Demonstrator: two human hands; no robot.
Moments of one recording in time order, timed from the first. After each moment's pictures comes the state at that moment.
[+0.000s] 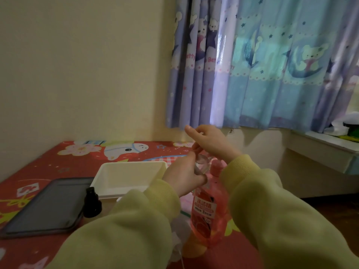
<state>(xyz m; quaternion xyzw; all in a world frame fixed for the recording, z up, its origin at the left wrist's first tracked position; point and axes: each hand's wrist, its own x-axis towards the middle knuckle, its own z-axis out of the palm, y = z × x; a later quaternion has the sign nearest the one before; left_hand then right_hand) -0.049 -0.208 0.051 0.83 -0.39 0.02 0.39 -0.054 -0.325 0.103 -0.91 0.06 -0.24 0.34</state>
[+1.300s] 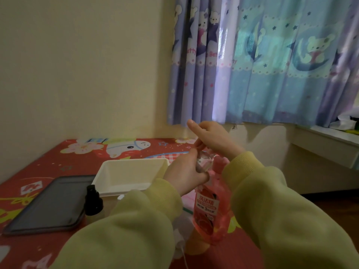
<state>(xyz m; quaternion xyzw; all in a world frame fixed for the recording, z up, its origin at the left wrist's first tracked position) -0.049 -0.211 0.048 0.83 -0.39 0.04 0.40 -0.052 -0.328 0.104 -0.90 0.07 -0.24 0.35</state>
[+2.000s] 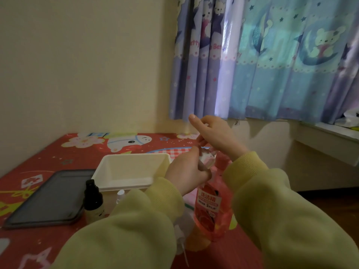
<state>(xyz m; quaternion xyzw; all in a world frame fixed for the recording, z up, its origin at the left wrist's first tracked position) -0.045 -0.214 0.038 0.83 -0.38 0.04 0.40 -0.050 -0.327 0.096 -0.91 0.07 -0.26 0.31</state>
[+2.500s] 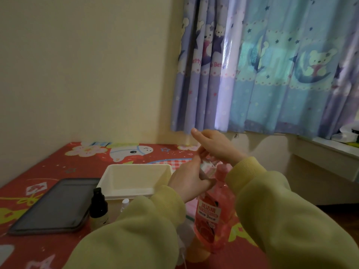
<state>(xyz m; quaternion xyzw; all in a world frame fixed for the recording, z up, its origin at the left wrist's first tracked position) -0.050 -0.209 0.045 0.82 -0.40 0.05 0.42 -0.054 -0.324 0.108 -0.92 0.07 -0.19 0.33</state>
